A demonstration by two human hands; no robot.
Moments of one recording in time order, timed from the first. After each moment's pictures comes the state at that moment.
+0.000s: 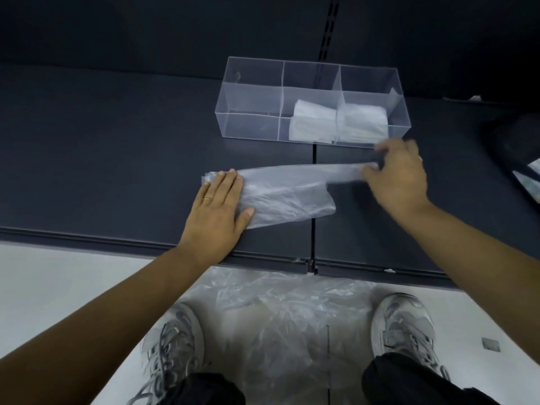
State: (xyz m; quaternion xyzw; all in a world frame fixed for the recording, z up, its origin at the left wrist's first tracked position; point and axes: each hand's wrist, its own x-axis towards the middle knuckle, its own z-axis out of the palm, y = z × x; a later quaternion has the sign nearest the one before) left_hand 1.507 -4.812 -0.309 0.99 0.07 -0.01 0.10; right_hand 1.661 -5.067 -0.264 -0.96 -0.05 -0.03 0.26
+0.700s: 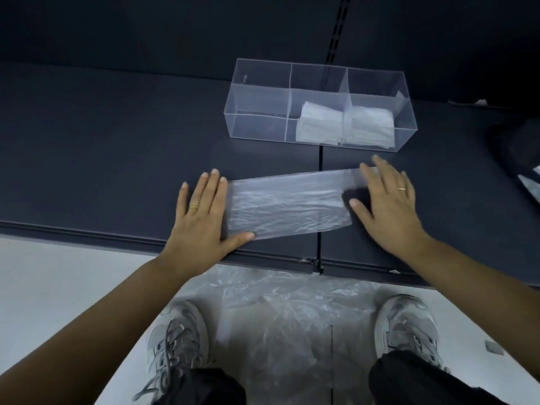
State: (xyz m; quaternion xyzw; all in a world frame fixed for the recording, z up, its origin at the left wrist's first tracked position) left_hand 1.477 -4.793 -0.296 1.00 0.06 -0.02 0.06; right_hand 1.625 -5.086 -0.297 -0.96 -0.26 0.00 0.13
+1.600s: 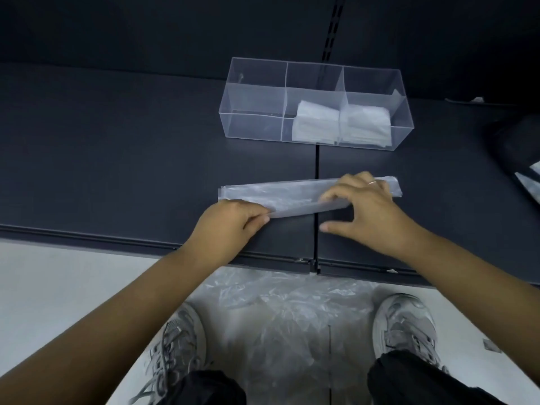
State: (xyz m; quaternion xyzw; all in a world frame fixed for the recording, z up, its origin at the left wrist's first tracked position) left_hand 1.500 -4.831 -0.269 0.96 0.01 0.03 0.28; right_hand 1.606 -5.061 -0.251 -0.90 -0.36 0.10 0.22
